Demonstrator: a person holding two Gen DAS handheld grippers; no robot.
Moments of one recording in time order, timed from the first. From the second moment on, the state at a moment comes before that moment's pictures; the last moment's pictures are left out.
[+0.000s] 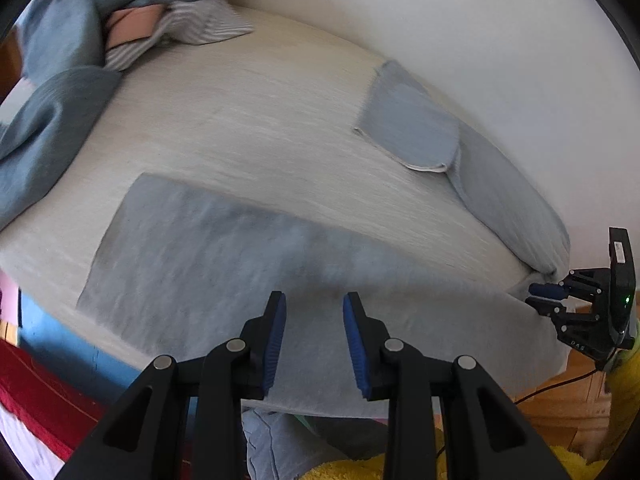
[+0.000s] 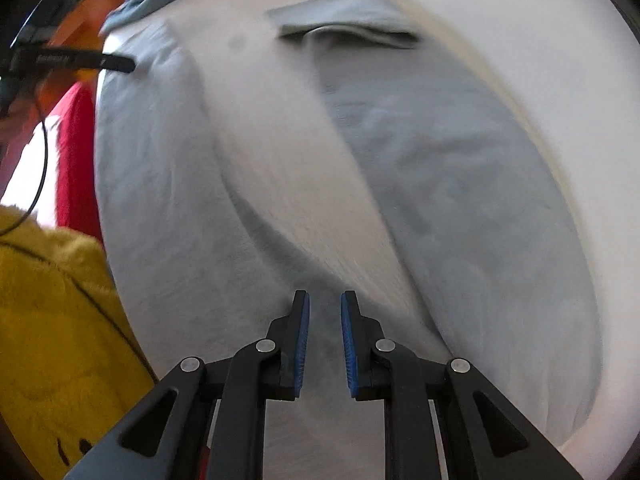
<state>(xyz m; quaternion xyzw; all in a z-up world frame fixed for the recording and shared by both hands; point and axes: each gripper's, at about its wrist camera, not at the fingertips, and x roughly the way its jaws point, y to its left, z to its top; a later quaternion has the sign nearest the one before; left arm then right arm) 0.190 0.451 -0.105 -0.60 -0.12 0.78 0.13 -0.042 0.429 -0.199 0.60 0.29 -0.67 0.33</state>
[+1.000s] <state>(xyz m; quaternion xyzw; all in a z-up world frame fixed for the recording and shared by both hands) 0.176 0.461 -0.093 -0.58 -0.08 0.80 0.13 0.003 0.526 -0.168 0.55 0.00 -0.83 0.07</state>
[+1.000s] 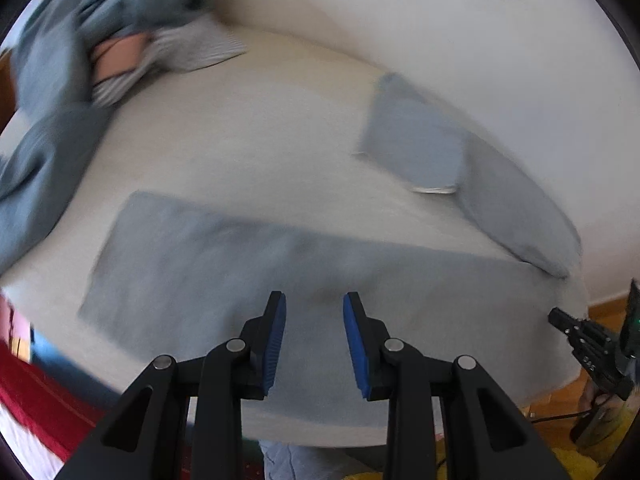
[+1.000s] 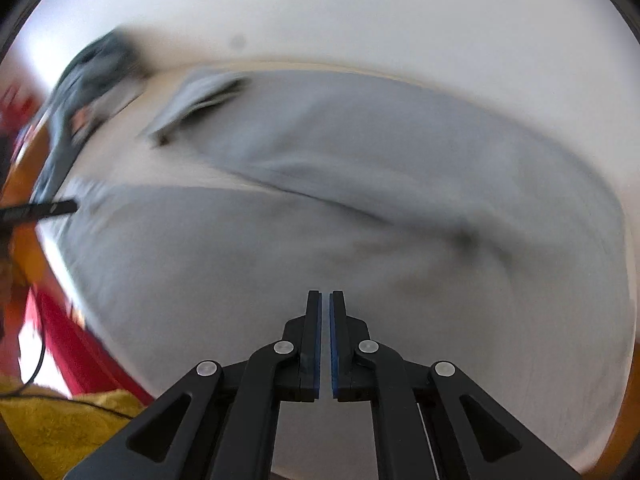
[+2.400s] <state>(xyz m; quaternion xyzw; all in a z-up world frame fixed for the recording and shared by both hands) 0.108 0.494 -0.073 -0.53 -0.06 0.84 0.09 0.003 0.592 -0.112 0.51 -0.06 -0.86 -0.06</state>
